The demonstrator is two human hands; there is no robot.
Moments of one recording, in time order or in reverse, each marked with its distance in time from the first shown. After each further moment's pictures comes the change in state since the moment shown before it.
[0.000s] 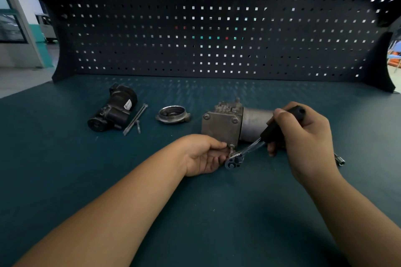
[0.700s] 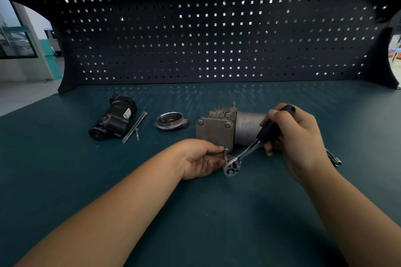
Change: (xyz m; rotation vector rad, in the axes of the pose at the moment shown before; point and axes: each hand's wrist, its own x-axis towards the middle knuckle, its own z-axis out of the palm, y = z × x) left_hand 0.008 0.004 0.002 0.023 0.064 -0.061; right_hand 0.013 0.004 -0.010 0.181 -0.076 0.146
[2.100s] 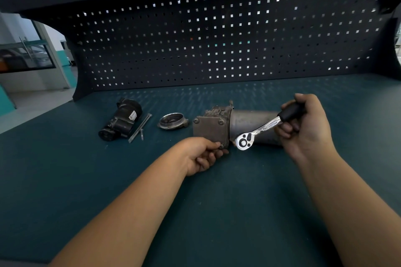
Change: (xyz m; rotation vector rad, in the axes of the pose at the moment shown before) left_hand -0.007 -0.005 0.017 0.053 0.099 0.054; right_hand 0.018 -0.006 -0.024 0.573 0.239 0.254
